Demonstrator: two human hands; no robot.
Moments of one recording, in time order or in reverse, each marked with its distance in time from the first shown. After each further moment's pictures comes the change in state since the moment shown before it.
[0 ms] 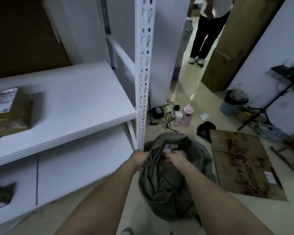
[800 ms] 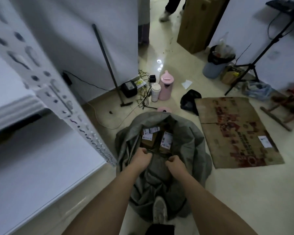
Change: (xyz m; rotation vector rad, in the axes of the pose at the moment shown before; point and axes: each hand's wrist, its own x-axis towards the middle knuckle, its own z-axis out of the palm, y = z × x) left_hand 0.302 -0.048 0.172 0.266 -0.126 -0.002; right_hand 0.267 0.169 -0.037 -0.151 0.147 0.211
